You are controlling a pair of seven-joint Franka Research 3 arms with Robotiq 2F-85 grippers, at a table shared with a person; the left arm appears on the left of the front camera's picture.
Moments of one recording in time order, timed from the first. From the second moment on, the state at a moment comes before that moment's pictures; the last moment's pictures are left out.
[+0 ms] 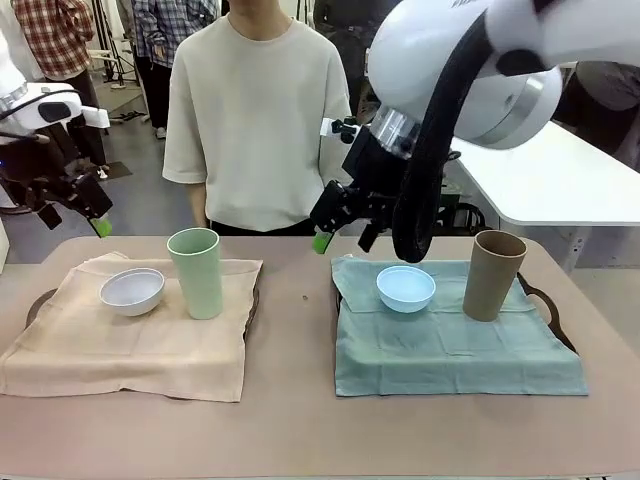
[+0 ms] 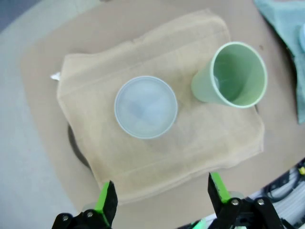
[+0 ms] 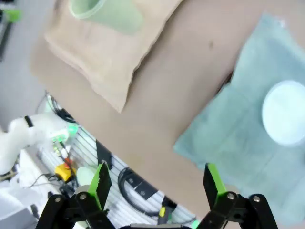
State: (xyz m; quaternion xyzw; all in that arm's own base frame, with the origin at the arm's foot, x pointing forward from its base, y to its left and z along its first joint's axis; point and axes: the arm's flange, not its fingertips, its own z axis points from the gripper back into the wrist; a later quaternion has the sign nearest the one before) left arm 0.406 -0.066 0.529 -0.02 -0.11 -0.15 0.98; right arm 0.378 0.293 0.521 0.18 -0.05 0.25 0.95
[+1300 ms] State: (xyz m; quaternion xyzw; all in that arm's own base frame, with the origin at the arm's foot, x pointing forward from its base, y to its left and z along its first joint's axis) left arm 0.400 -0.078 0.537 -0.01 -0.11 -0.14 0.98; right arm 0.369 0.297 0.542 0.15 -0.03 0.22 0.96
